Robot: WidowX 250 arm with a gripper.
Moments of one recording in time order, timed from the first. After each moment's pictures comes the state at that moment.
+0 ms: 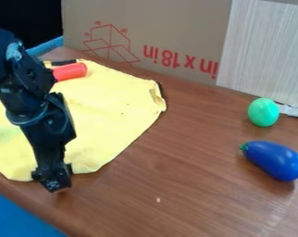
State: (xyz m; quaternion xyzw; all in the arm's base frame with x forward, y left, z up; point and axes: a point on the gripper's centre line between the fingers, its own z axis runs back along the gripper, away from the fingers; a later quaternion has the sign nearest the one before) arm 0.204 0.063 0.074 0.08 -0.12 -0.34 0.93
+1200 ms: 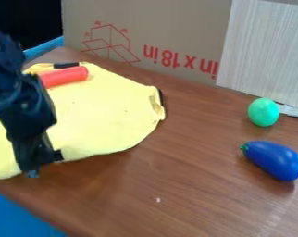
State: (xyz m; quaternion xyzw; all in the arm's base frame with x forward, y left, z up) arm 0.191 0.068 0.102 0.05 -0.13 -0.34 0.93
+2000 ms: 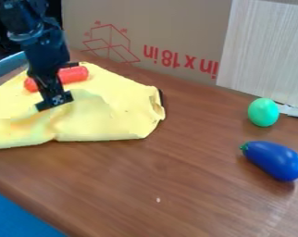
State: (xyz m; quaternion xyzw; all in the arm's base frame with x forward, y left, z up) arm 0.267 0.125 0.119 0.05 -0.11 -0.24 0.96
